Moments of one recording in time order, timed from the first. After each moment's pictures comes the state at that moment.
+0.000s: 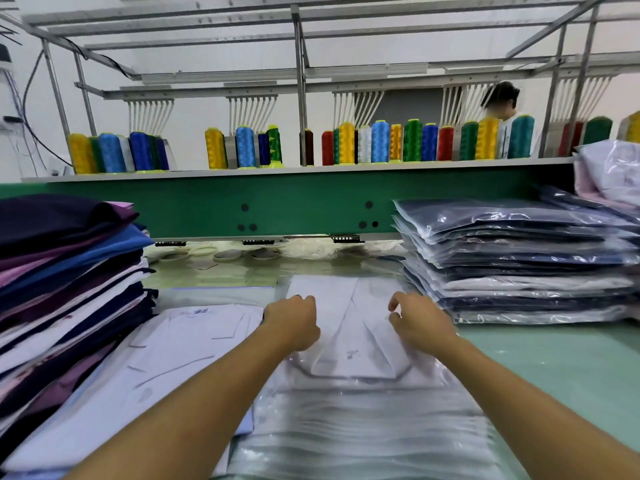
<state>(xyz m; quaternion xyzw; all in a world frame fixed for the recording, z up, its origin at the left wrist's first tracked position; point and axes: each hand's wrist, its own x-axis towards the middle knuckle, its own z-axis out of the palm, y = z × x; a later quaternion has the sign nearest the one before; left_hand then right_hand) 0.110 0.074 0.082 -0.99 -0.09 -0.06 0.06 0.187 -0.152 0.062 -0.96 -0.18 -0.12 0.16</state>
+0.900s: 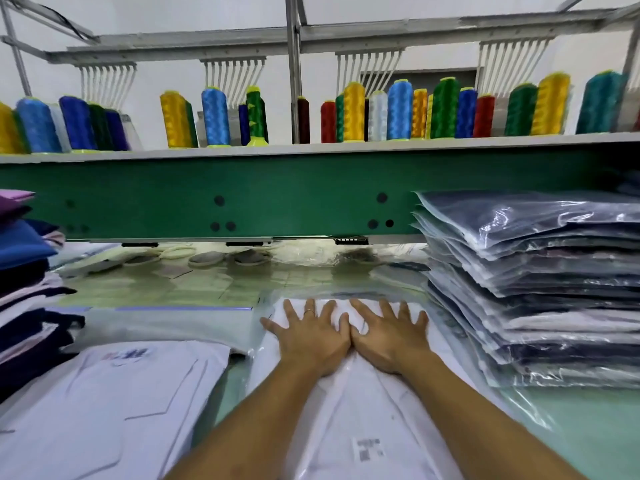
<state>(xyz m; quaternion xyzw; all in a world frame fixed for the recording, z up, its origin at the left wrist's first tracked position) 0.296 0.087 0.003 -0.98 -0.17 -0.10 -0.07 0.350 -0.057 0.002 -0.98 -0.17 -0.04 0.08</state>
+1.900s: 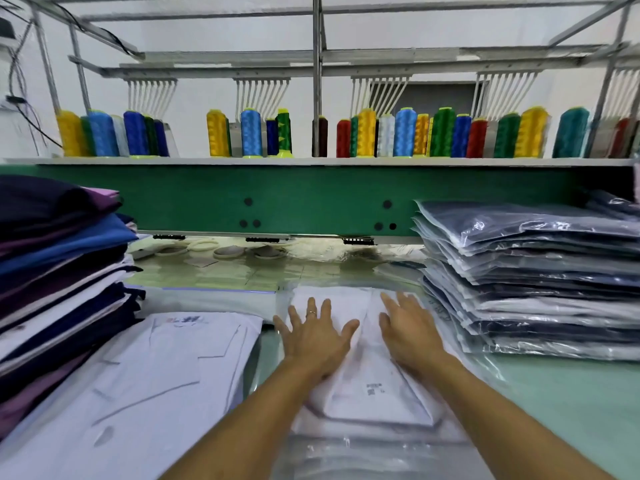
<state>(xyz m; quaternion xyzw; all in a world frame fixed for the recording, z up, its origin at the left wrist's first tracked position) 0.180 0.071 0.027 -0.97 -0.17 -0.10 -0.13 0.261 -0.093 0.026 -0.96 -0.19 -0.13 0.15</state>
